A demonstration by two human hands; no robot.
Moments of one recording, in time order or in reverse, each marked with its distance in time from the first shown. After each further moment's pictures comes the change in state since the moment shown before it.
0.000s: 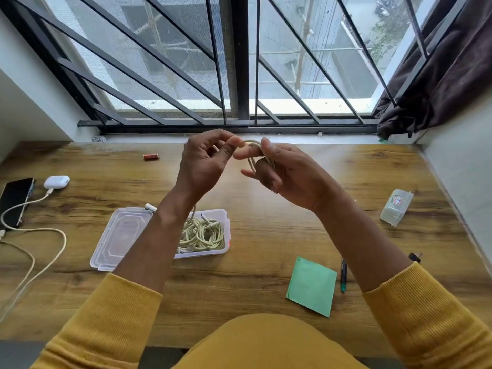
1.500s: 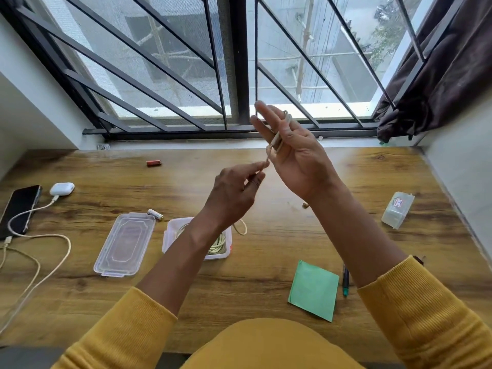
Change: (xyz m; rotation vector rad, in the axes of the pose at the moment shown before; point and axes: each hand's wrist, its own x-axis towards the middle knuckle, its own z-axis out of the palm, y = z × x) left_hand -0.032 0.015 0.045 0.231 -0.165 0.000; right_hand 0.019 -0.009 -0.010 0.384 0.262 -0.293
